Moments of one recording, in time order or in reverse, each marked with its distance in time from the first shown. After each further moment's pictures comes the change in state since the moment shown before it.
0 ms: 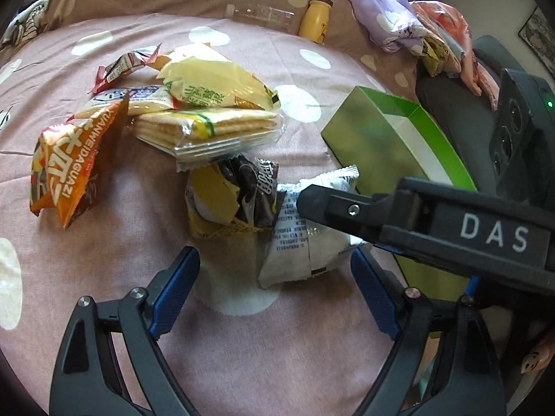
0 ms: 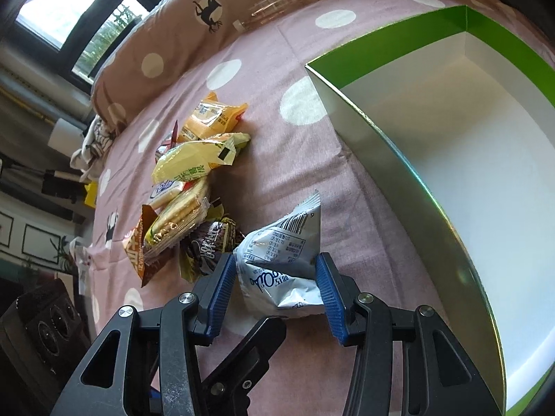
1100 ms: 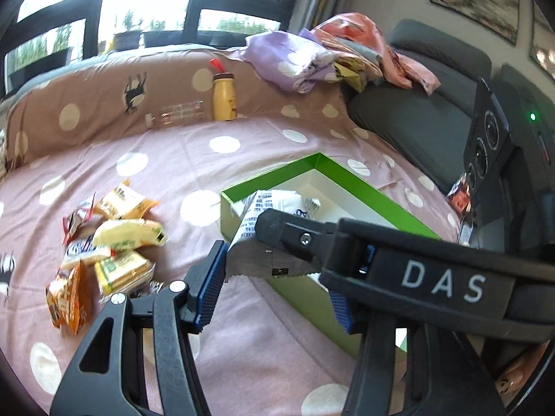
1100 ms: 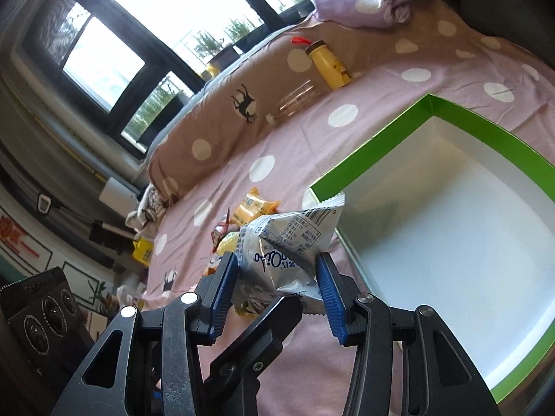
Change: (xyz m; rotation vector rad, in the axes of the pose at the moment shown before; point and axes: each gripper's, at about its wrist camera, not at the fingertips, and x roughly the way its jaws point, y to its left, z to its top) left arm -0.046 -0.110 0.028 0.358 -0.249 -0.036; right arm -0.115 -0.022 -0.004 0.017 -0.339 0.169
